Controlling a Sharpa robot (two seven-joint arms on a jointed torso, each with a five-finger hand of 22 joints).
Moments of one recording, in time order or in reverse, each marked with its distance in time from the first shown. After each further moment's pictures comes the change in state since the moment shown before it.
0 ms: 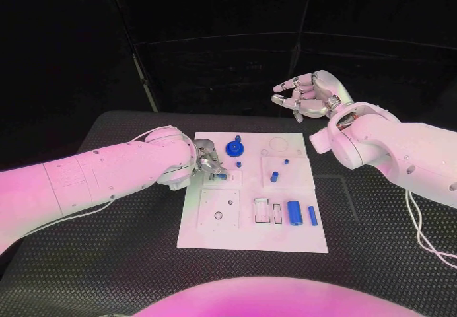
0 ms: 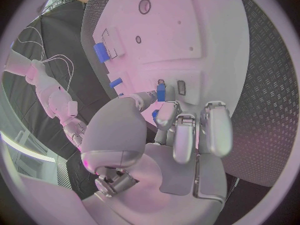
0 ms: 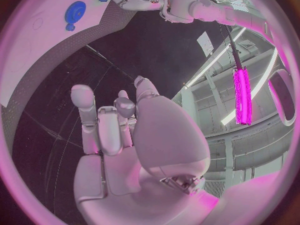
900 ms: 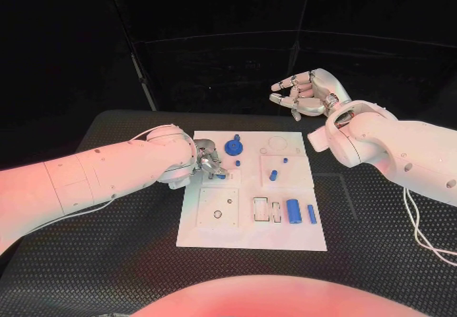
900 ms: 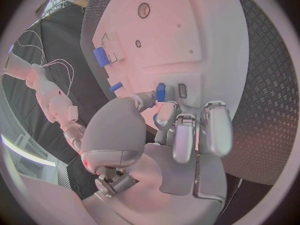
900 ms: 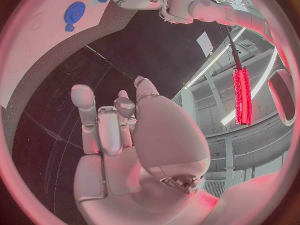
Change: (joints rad) left arm 0.001 0.014 0.000 -0.009 -0.020 0.043 -0.001; left_hand -0.013 0.003 0.008 -0.014 -0.004 0.004 -0.003 0.015 0.007 0.004 -0.004 0.000 0.000 0.000 0.000 0.000 0.000 0.000 0.000 0.000 0.000 0.000; right arm 0.000 0.004 0.000 -0.004 0.000 0.004 0.001; right_hand 0.000 0.000 0.000 0.000 0.000 0.000 0.000 0.000 0.000 0.000 0.000 0.000 0.000 0.000 0.000 0.000 0.000 0.000 0.000 0.000 0.000 -0.001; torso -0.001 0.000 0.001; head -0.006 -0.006
